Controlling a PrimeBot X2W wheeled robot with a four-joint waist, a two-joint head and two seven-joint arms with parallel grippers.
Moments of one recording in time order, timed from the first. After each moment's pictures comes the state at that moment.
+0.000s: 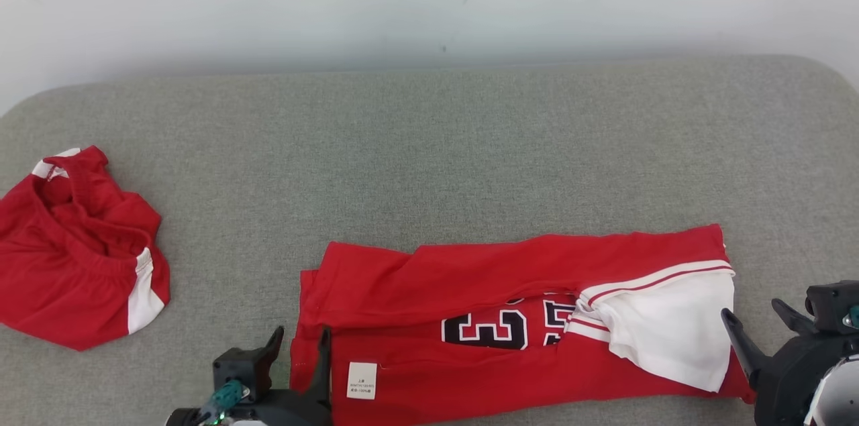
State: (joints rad) left arm -0.34 0.35 -0.80 0.43 -0.87 0.30 -0.25; right arm -0.01 -0.41 -0.01 -0.01 0.30 0.13 0.46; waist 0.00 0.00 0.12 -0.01
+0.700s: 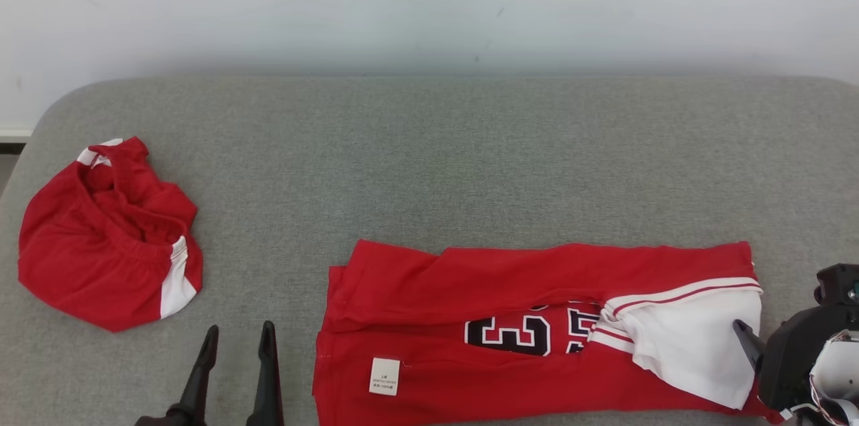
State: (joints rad) left arm 0.05 0.14 -0.18 0.03 -0.36 0.03 -0.26; right arm -0.16 -0.30 -0.13 0.26 0.34 0.13 0.64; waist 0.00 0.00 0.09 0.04
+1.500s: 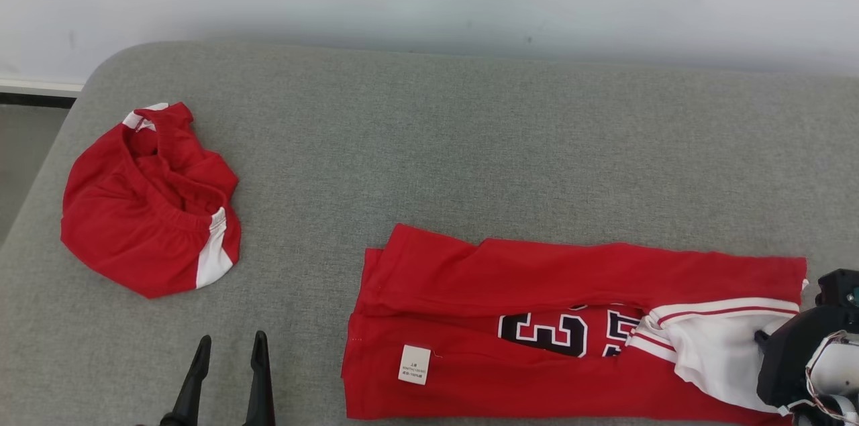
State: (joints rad) left arm 0.08 0.05 -0.04 0.06 -0.24 -0.09 -0.26; right arm -0.23 -0.28 -0.17 0.43 0.29 0.13 0.63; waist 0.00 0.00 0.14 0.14
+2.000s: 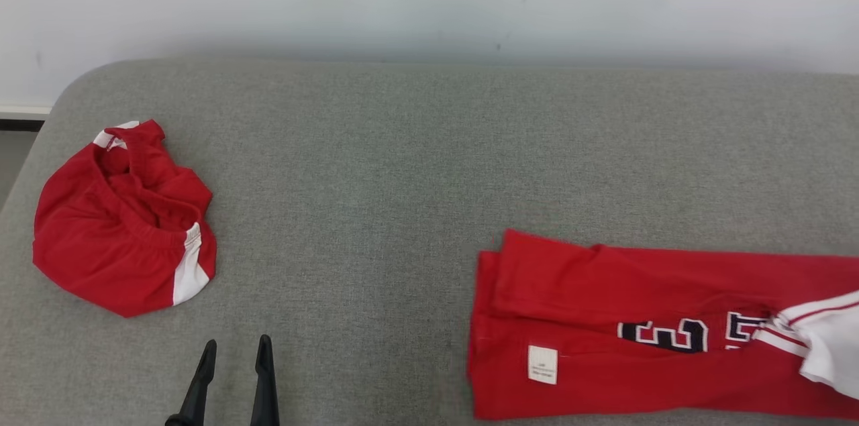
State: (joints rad) left arm 0.08 0.05 -0.06 0.08 -0.27 -0.08 -0.26; right arm -0.24 -0.30 -0.53 0.34 -0.03 0.13 0.60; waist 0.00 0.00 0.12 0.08
